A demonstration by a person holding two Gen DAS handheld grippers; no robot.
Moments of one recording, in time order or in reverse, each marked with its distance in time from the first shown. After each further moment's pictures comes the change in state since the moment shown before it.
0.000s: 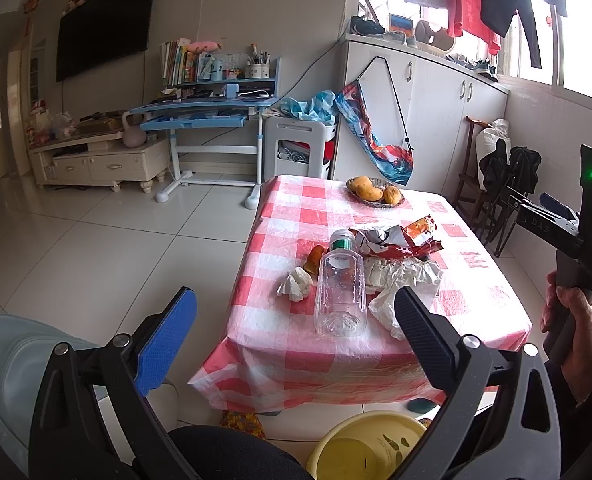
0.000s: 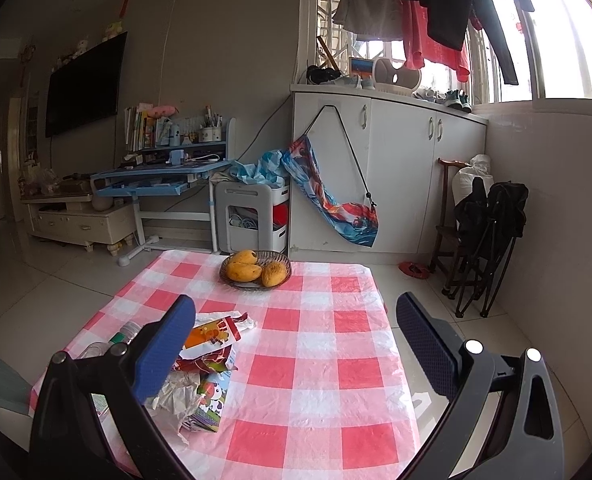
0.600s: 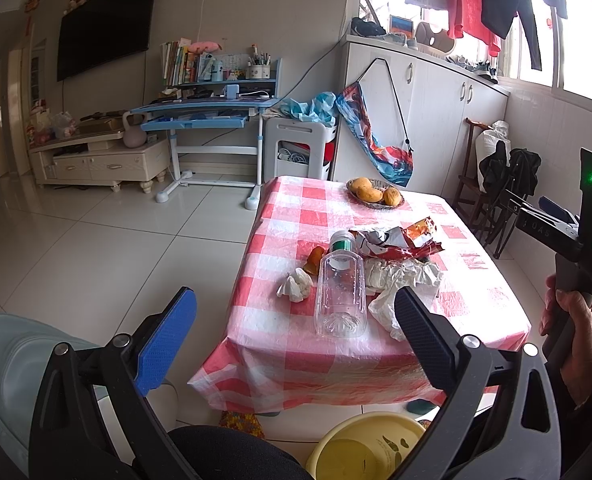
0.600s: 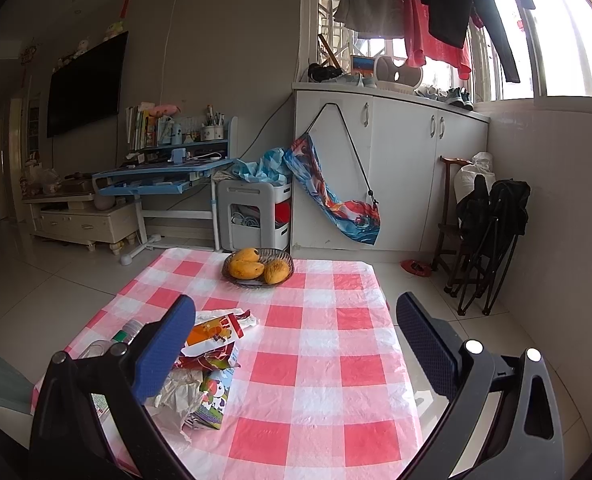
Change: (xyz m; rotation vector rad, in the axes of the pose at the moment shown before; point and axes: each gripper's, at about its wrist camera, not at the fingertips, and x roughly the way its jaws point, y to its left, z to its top) left arm -0.001 -0.001 -0.002 0.001 -0.001 0.000; right arm -0.001 0.001 0.000 0.001 0.002 0.004
